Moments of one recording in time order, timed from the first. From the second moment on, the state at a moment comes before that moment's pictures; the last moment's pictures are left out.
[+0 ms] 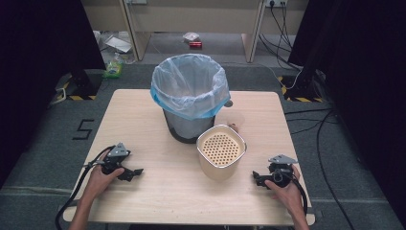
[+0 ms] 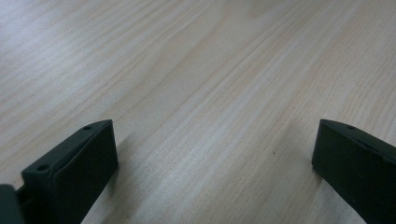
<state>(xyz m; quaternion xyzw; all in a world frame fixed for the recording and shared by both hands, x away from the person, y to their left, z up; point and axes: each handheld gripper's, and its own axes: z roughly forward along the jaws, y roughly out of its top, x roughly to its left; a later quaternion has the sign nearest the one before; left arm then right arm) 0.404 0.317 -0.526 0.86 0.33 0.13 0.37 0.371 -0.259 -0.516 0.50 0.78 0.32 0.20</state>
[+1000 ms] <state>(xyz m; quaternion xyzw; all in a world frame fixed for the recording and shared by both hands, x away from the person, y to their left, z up) 0.404 0.317 -0.526 0.86 0.33 0.13 0.37 0.435 -0.262 -0.442 0.50 0.74 0.39 0.23</state>
